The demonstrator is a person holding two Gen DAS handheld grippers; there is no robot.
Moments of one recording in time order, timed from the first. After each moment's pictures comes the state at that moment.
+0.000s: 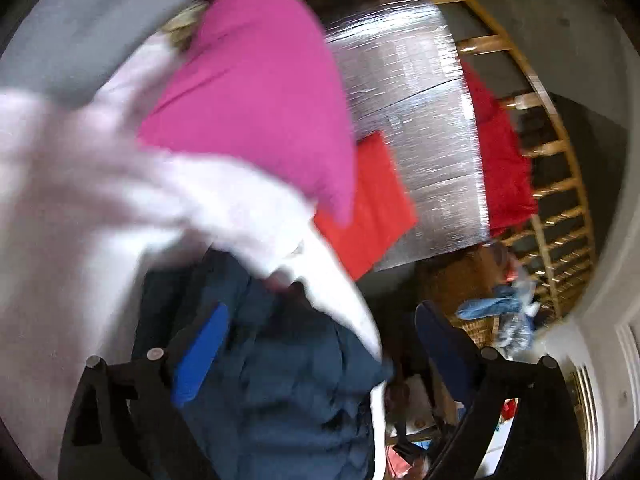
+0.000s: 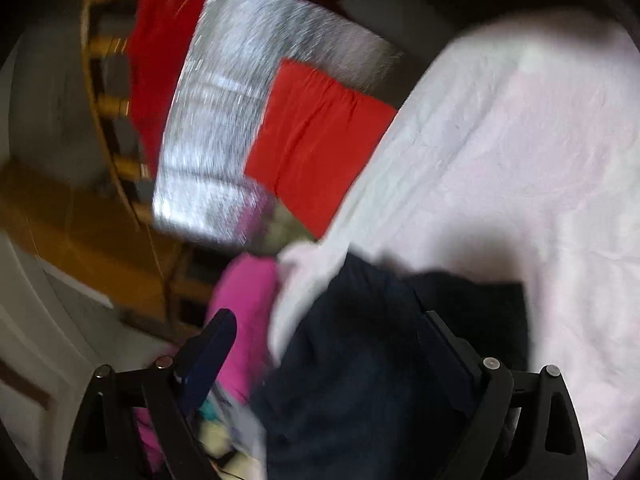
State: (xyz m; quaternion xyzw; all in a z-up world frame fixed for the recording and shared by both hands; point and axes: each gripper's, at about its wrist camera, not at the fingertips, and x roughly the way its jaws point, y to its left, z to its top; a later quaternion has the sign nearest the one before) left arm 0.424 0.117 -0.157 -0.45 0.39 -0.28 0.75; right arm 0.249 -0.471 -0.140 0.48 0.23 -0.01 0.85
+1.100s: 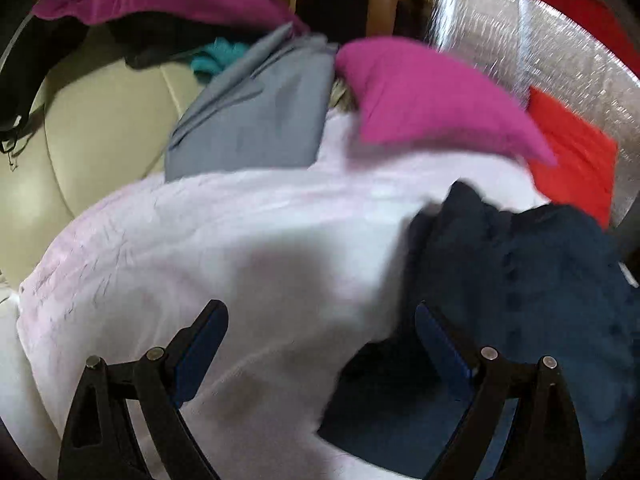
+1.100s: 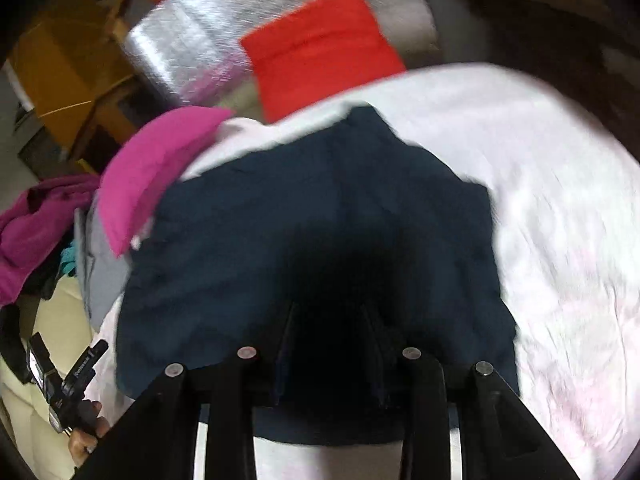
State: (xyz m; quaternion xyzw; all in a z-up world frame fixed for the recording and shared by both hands) left arm 0.285 0.086 -0.178 -0.09 0.36 0.10 0.92; right arm 0.267 -0.334 -0.139 0.24 0.38 -0.06 0.89
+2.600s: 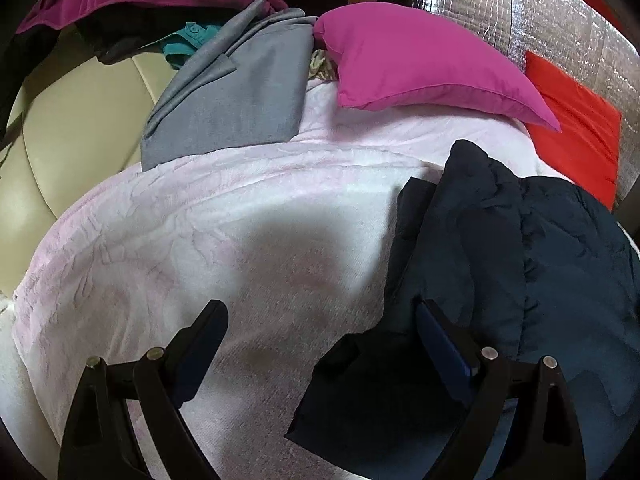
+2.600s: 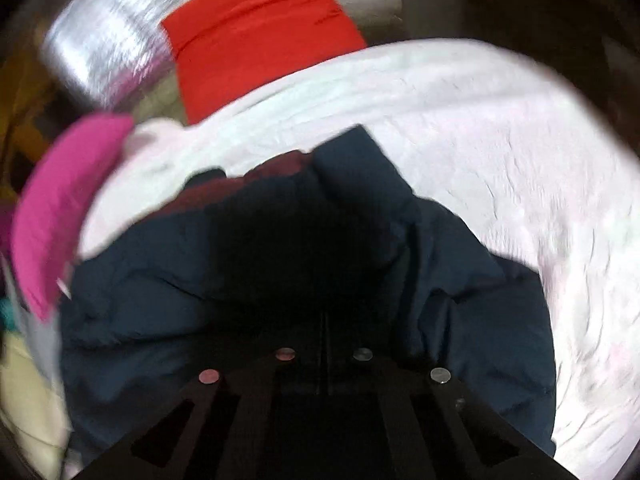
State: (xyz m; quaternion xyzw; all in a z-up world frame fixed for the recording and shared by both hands) left arm 0.313 0.067 -0.204 -0.06 0.42 0.10 0.90; right arm 0.351 -0.404 -0.186 0.29 0.42 -0.17 0.84
